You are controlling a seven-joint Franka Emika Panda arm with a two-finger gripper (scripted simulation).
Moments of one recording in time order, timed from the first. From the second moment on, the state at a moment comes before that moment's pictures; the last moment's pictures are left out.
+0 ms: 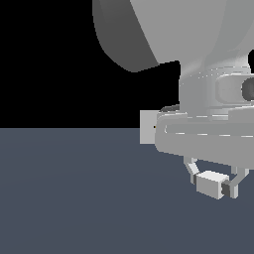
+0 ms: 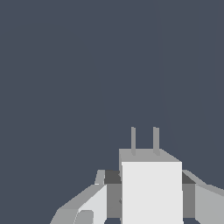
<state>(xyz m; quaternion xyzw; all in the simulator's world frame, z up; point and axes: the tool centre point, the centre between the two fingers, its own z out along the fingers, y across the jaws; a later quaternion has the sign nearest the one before) -0.104 -0.131 0.013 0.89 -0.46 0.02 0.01</state>
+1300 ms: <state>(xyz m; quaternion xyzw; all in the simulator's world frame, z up) -0.003 -0.082 0.091 0.99 -0.16 0.02 0.00</state>
